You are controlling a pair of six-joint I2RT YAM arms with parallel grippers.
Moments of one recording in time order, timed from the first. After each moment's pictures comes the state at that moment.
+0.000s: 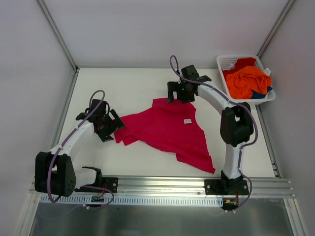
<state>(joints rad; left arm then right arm) -0.14 1.23 0.78 -0.73 0.15 -0.80 0.44 1.97 1.65 -0.69 -0.21 0.27</state>
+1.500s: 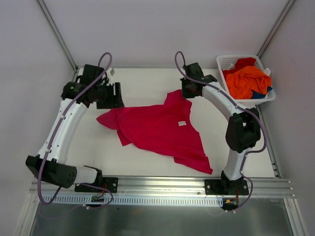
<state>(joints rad) -0.20 1.31 1.57 -1.17 0.16 -0.26 0.45 1.87 1.64 -0.69 0.07 0.28</state>
